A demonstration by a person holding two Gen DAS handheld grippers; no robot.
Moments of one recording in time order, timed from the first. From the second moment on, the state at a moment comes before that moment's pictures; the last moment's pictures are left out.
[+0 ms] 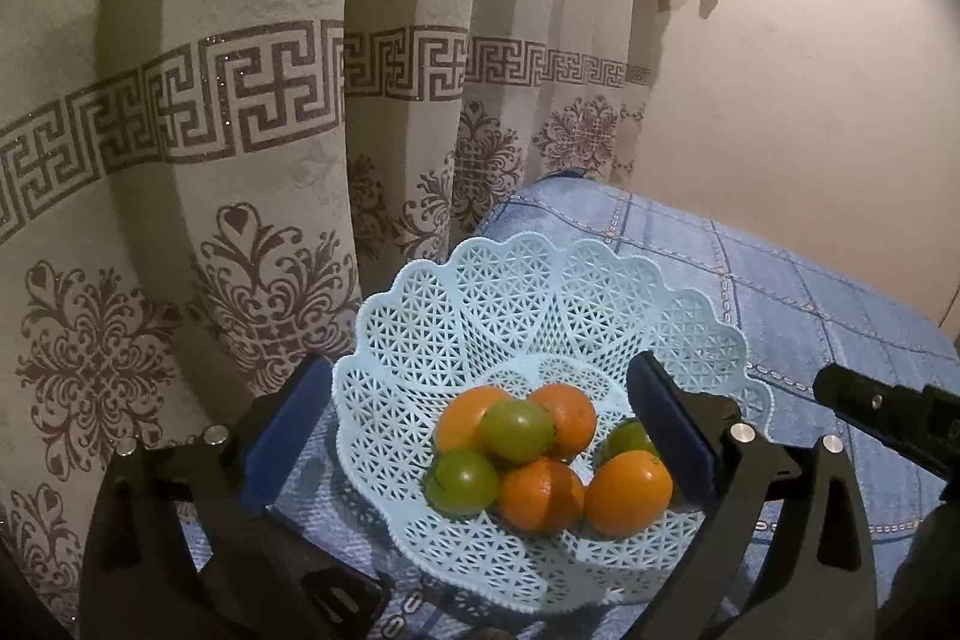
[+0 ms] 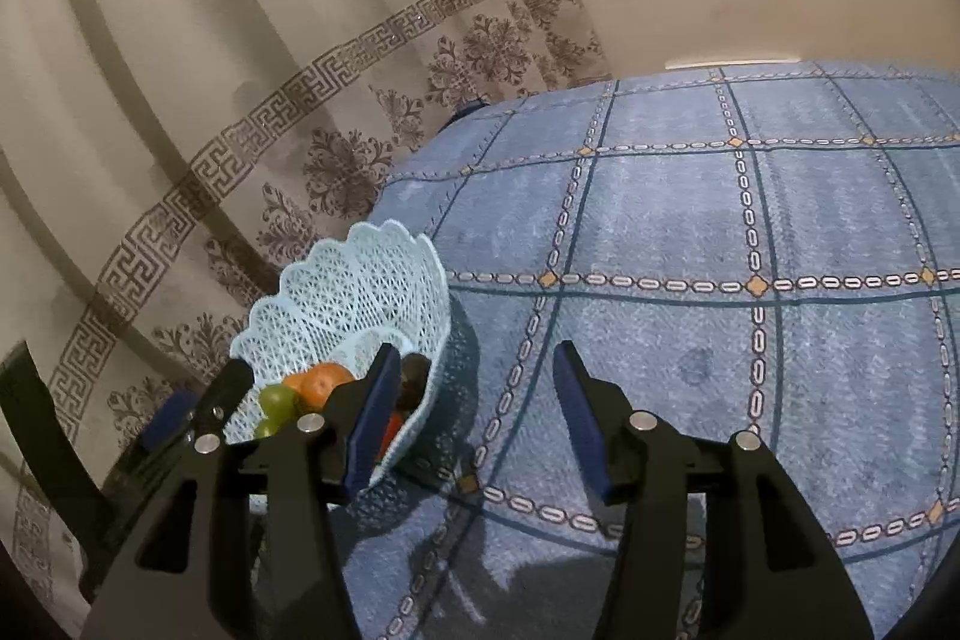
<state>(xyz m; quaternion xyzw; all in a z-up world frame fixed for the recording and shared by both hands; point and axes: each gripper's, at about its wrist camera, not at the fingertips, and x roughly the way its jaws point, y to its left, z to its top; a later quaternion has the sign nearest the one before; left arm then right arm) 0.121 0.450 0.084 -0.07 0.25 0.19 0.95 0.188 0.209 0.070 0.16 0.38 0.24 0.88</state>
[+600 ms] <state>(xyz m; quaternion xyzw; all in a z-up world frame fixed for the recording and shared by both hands) 0.091 0.439 0.088 -0.04 0.24 0.22 0.95 0.150 0.233 0.086 0.04 0.32 0.24 0.92</state>
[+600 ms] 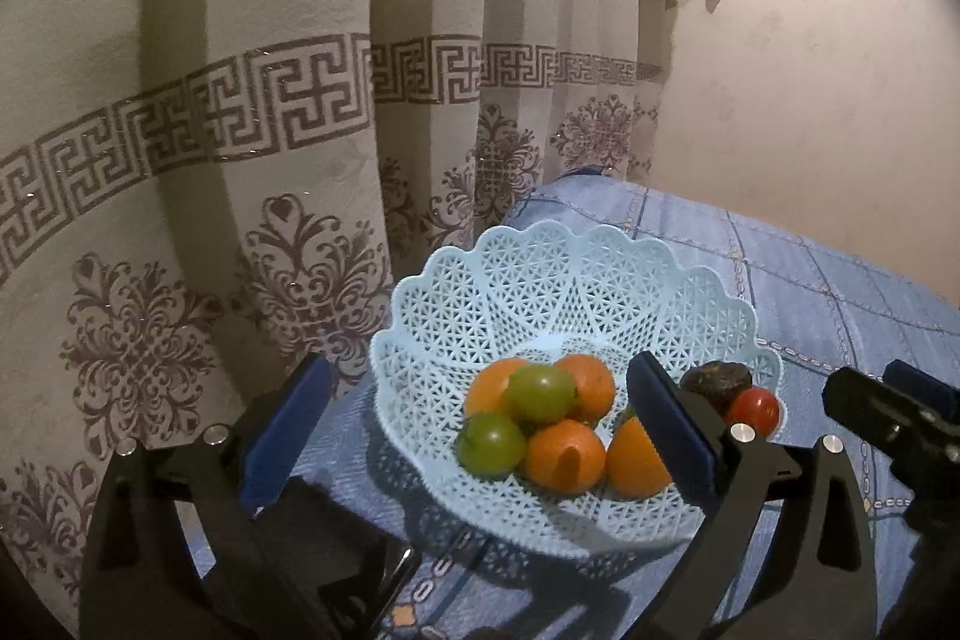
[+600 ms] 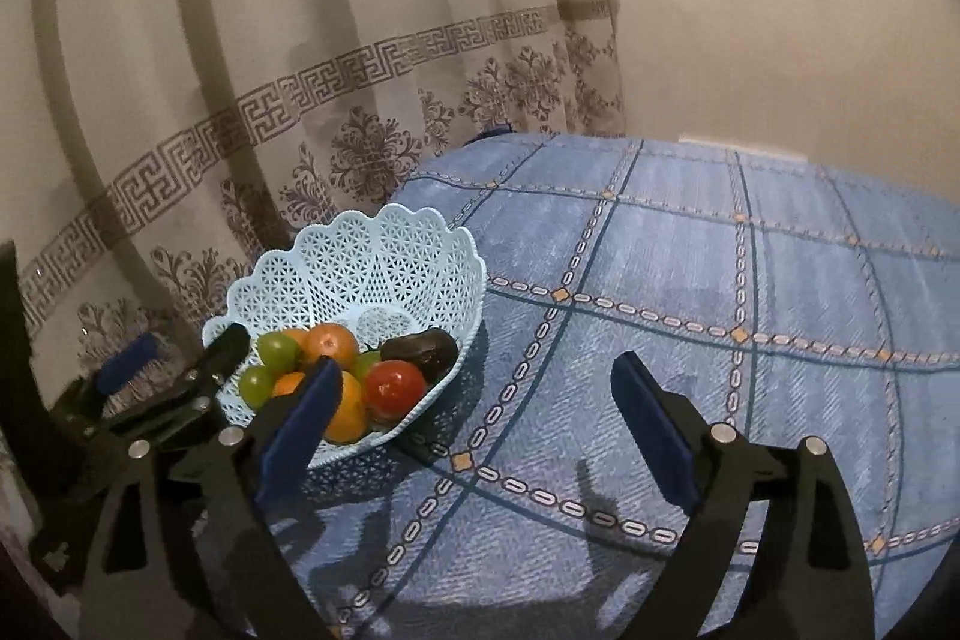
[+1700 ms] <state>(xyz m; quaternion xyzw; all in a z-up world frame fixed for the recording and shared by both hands) 0.054 0.417 0.095 0.05 0.25 0.24 0.94 0.124 0.247 0.108 -0.07 0.26 0.20 0.94</state>
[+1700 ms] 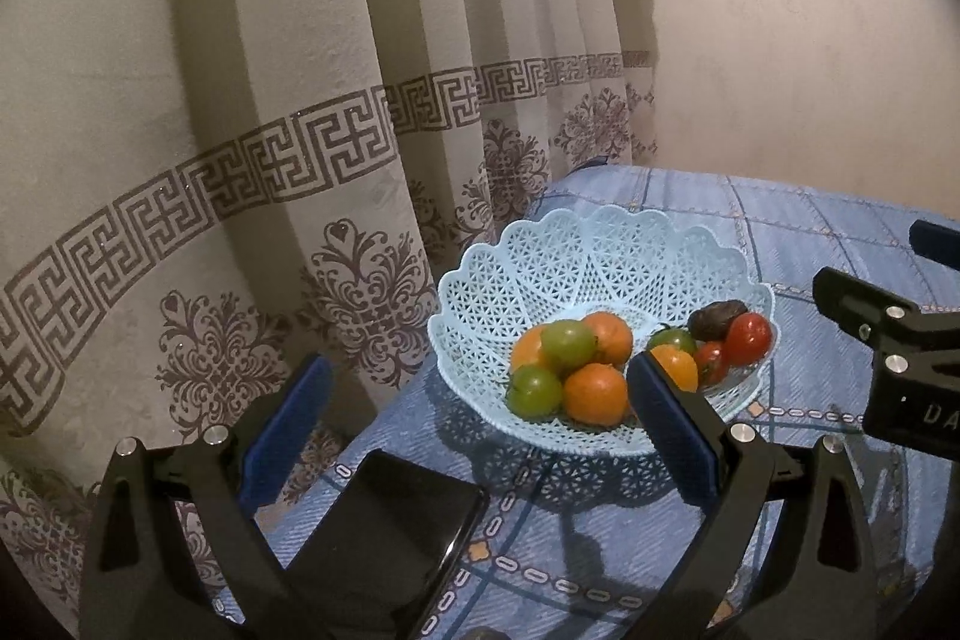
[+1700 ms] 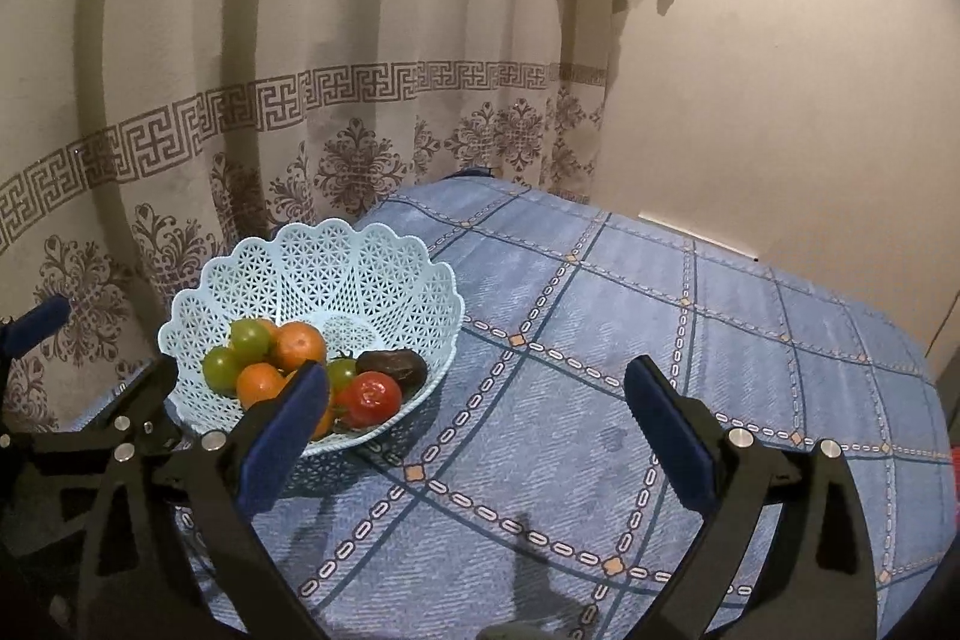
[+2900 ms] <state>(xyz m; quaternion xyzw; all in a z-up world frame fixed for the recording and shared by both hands) 0.058 0.421 0.084 0.06 0.26 0.23 0.93 0.125 0.257 0.095 -0.10 0.27 0.20 0.94</state>
